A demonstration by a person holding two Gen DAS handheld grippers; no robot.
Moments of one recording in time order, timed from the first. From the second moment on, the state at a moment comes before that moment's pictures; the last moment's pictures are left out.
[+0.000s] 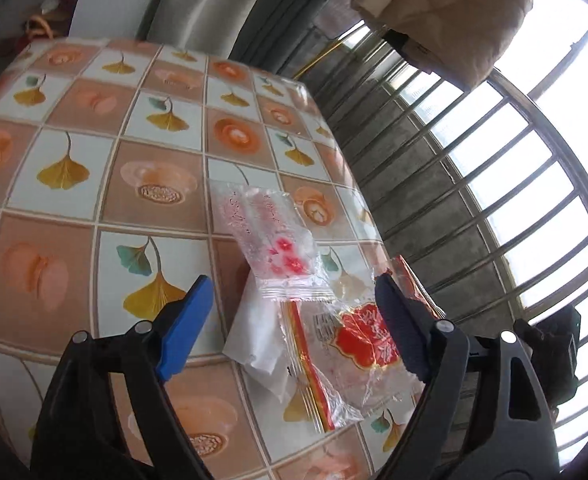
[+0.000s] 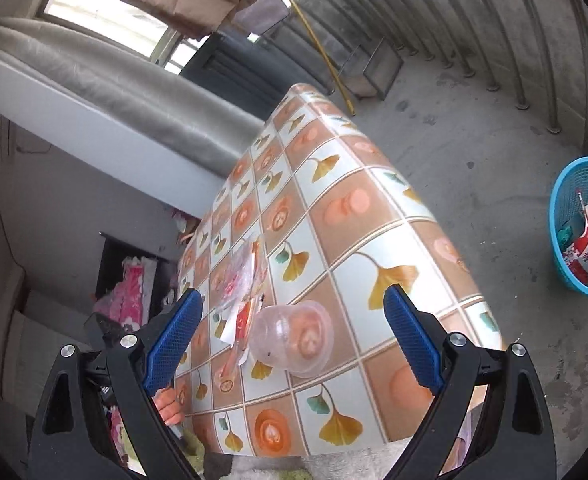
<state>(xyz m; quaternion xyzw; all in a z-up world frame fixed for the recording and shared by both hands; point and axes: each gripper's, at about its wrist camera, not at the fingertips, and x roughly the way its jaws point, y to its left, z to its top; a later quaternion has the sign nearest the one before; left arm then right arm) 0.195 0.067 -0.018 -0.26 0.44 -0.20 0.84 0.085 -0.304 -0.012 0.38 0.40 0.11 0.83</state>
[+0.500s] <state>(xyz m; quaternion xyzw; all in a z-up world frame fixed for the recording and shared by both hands) 0.245 0.045 -0.054 -0.25 0.47 -0.18 0.83 0.128 -0.242 -0.034 0.35 0.46 0.13 0.80</state>
